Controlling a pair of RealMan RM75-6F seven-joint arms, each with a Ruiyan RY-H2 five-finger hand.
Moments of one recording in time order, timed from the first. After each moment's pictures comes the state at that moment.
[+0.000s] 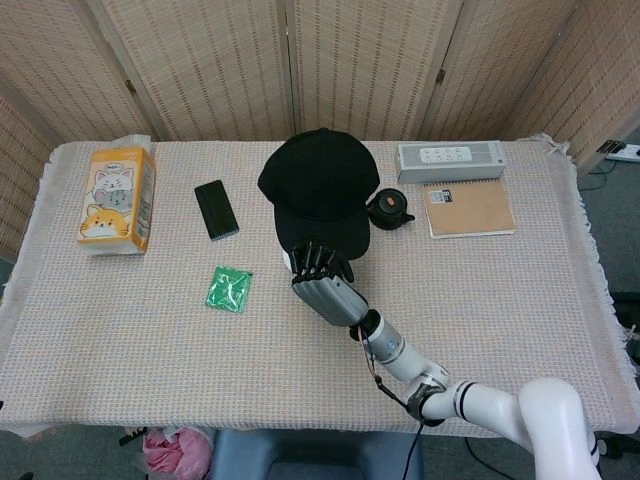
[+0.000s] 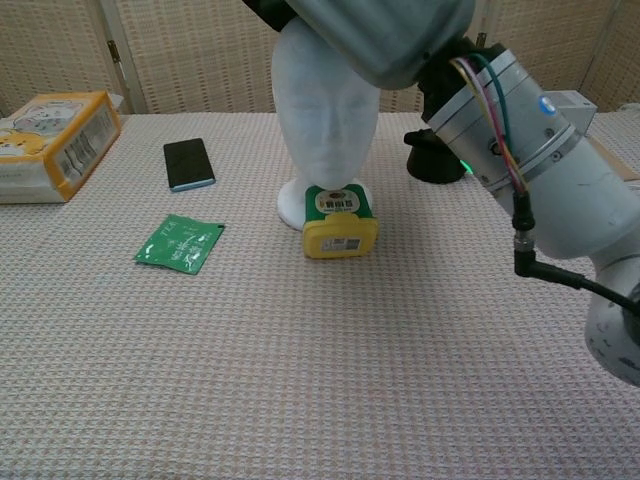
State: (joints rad) left arm 0.29 -1.10 0.14 -1.39 1.85 1.98 -0.20; right arm 0.88 -1.90 0.31 -1.03 -1.85 1.49 -1.37
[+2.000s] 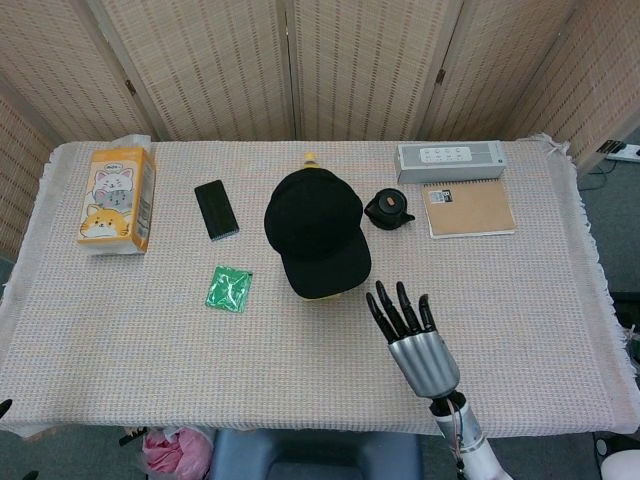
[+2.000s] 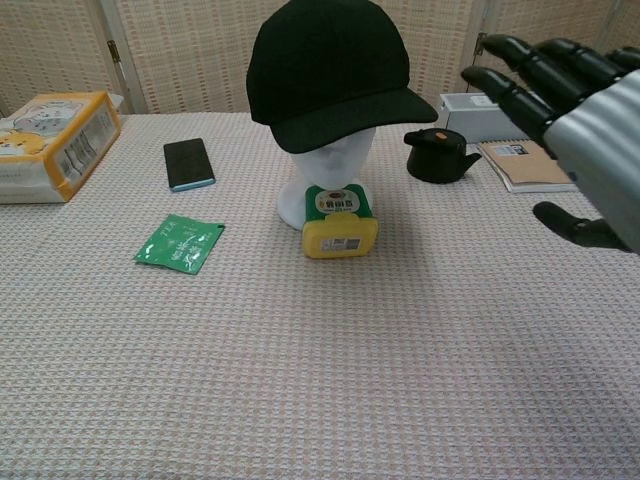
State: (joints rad) left arm 0.28 -1.11 0.14 -1.41 1.84 1.94 -0.14; right arm 0.36 -1.65 -0.07 -1.54 -1.73 1.70 -1.08
